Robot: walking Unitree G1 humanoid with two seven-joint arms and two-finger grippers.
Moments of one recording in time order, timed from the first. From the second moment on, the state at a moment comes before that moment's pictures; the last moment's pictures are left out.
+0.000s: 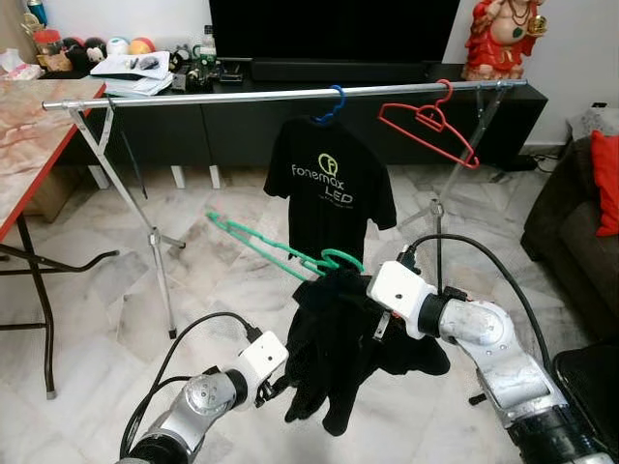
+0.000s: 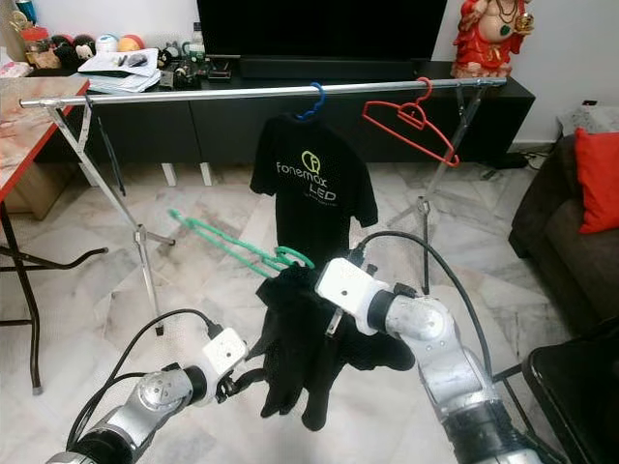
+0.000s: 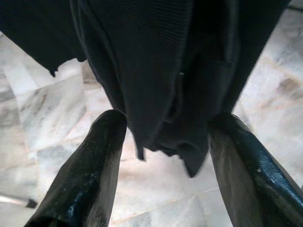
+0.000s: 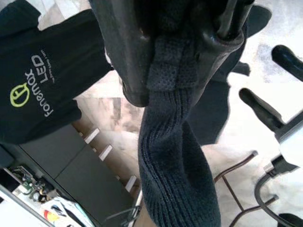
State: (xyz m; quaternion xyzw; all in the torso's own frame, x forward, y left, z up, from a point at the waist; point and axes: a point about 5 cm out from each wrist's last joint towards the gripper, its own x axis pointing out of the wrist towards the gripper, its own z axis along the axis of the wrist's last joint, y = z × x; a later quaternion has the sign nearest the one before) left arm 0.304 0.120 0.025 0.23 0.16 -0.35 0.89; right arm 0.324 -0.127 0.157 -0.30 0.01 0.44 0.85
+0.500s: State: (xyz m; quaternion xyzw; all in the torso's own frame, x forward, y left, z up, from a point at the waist) left arm 0.311 0.122 0.021 0.26 0.18 -0.28 0.91; right arm 0.308 -0.114 0.178 -0.29 0.00 0.45 0.84
